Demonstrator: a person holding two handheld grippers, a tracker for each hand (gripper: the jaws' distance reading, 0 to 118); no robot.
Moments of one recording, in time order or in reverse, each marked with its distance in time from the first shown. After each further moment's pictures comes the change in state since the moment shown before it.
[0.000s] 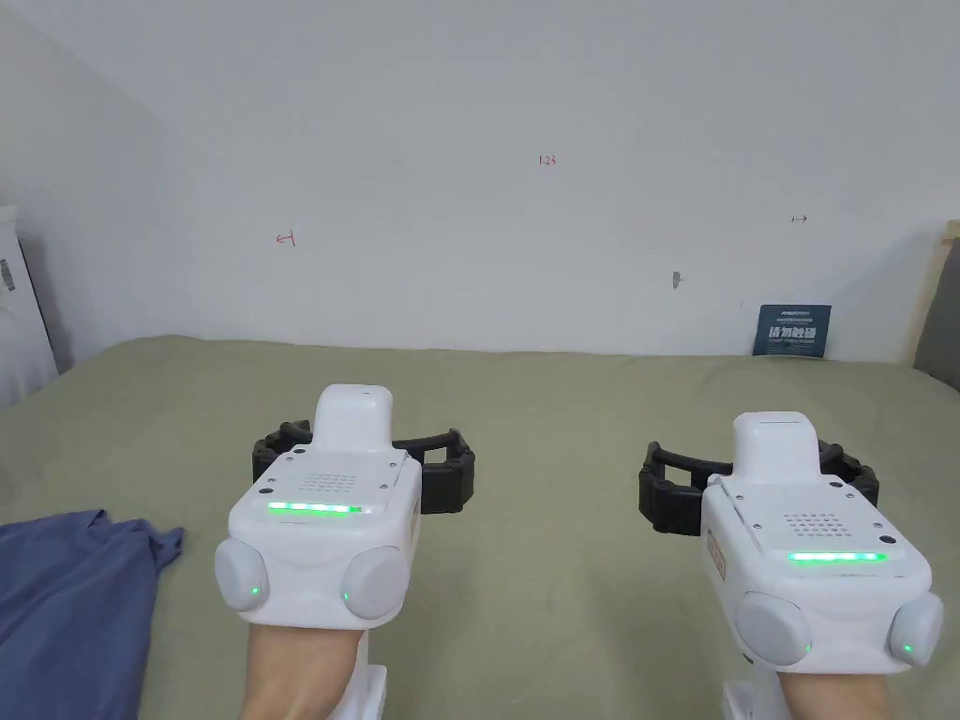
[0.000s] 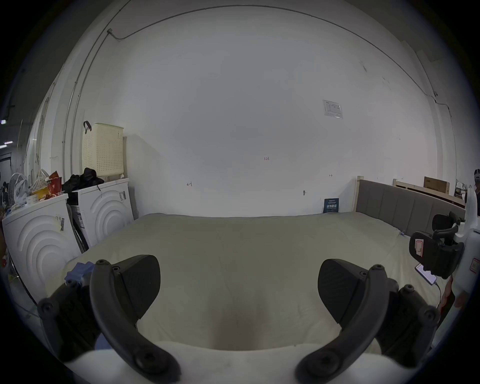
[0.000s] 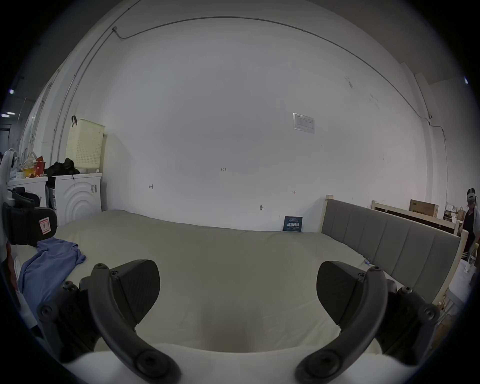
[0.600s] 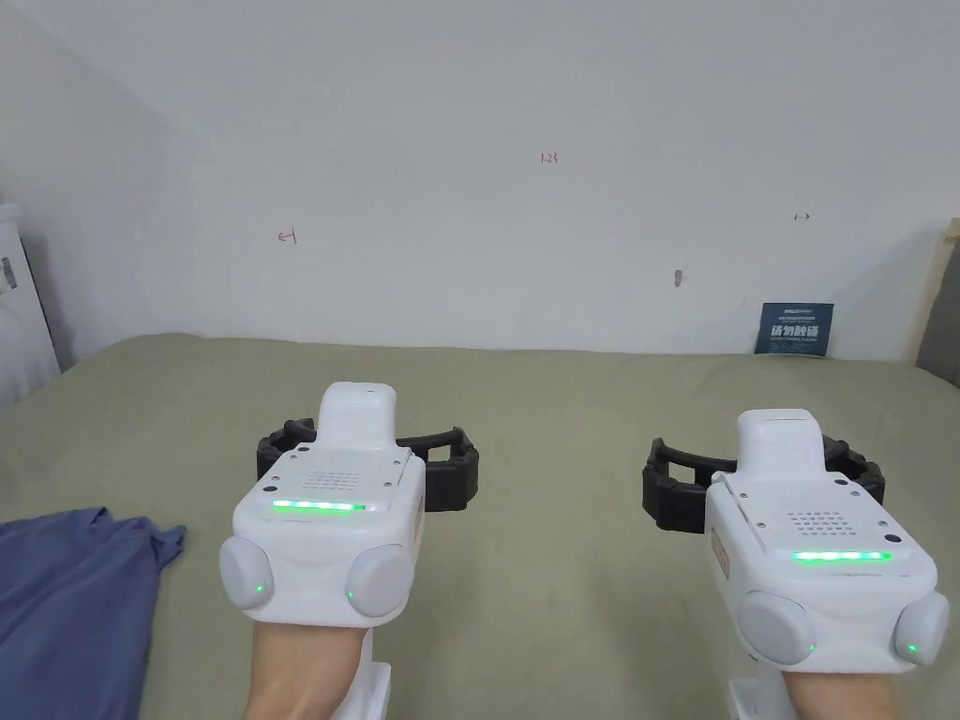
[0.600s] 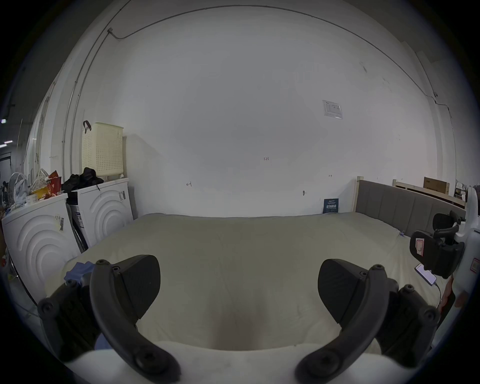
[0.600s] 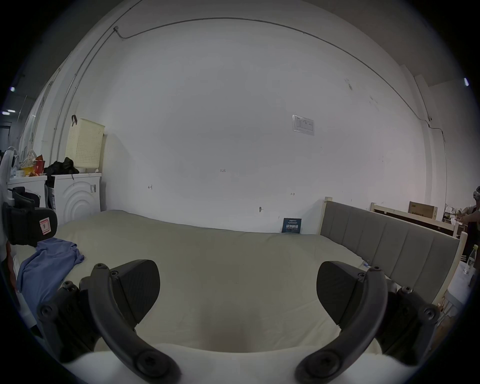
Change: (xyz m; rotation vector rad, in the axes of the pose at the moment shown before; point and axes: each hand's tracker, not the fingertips) left arm -0.002 -0.004 -0.010 0.000 -0.003 0.003; right arm 0.001 0.001 0.000 0.009 -0.006 0.008
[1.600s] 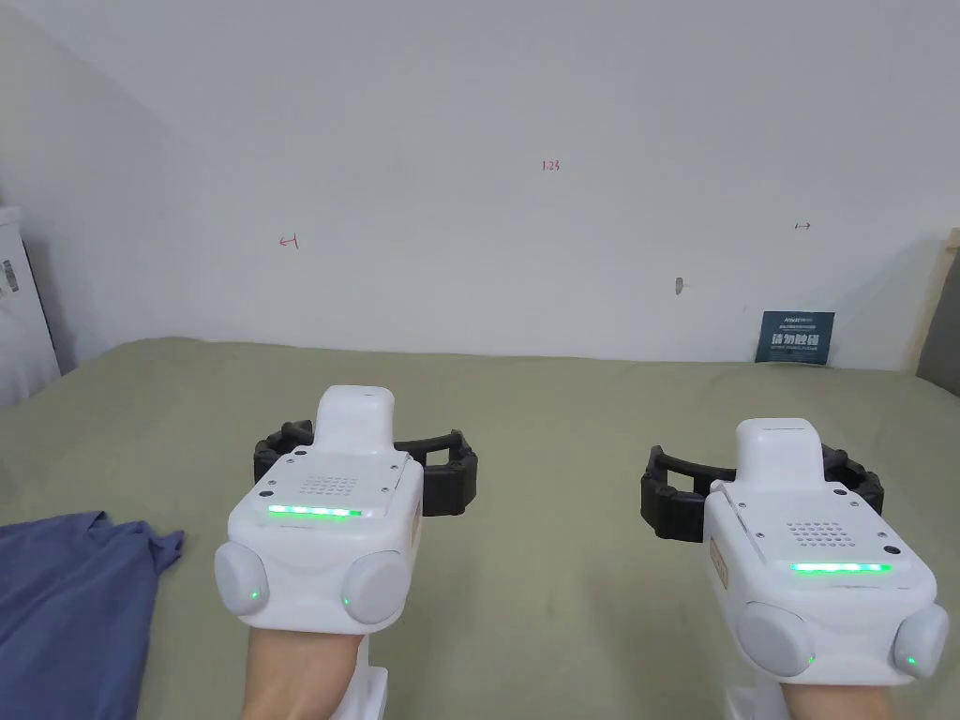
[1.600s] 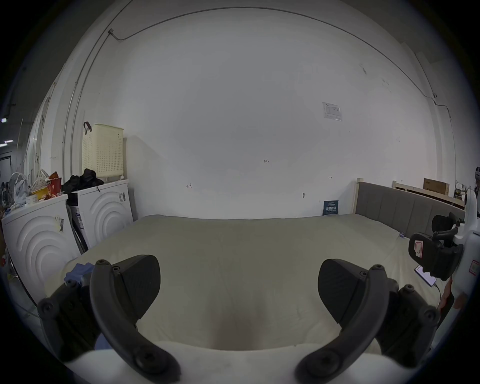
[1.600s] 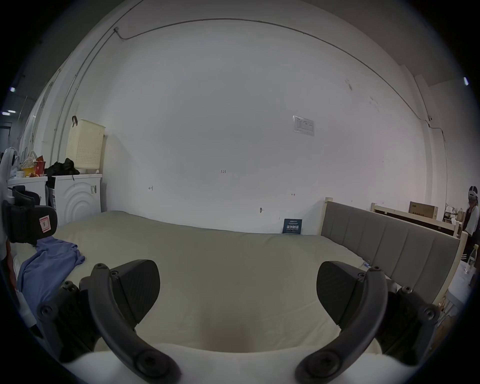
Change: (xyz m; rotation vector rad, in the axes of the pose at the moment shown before) left arm -0.001 0.002 0.003 0.012 -0.001 0.001; right arm 0.000 0.000 0.000 0.005 0.003 -0.002
